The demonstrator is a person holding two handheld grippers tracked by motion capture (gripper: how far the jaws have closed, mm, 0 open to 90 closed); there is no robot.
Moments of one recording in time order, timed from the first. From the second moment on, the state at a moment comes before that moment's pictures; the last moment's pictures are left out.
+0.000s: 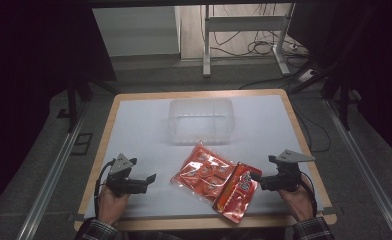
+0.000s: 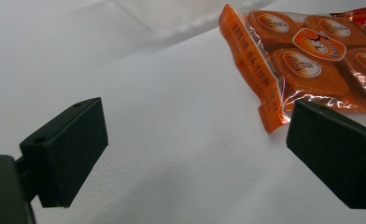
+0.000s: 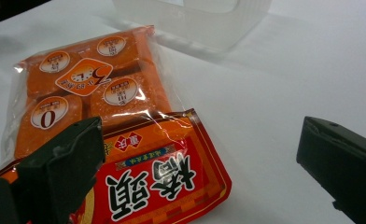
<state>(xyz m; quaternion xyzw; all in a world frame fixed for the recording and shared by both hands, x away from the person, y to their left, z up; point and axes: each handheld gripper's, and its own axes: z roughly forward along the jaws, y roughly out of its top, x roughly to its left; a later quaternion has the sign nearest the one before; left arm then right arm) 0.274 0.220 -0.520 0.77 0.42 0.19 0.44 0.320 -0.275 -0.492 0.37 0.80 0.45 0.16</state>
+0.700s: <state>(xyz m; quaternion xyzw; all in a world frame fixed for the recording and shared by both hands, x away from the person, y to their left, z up) 0.276 0.213 -0.521 0.78 0.41 0.21 0.42 0.324 -0.269 -0.500 0.37 0.81 0.42 0.15</state>
